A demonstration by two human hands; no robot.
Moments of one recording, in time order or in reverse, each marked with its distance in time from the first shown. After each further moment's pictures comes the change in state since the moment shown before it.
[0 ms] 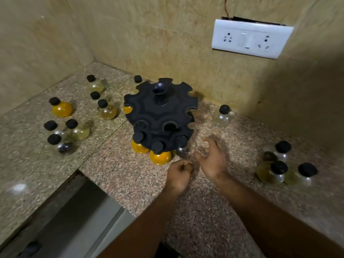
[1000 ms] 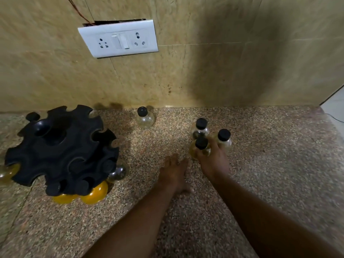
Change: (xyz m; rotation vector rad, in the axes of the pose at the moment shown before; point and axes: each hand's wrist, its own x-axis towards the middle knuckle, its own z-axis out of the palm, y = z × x) left_hand 0.019 0.029 0.153 1.418 -0.698 0.383; right_hand -0.050 0.127 -0.113 0.023 0.439 0.468
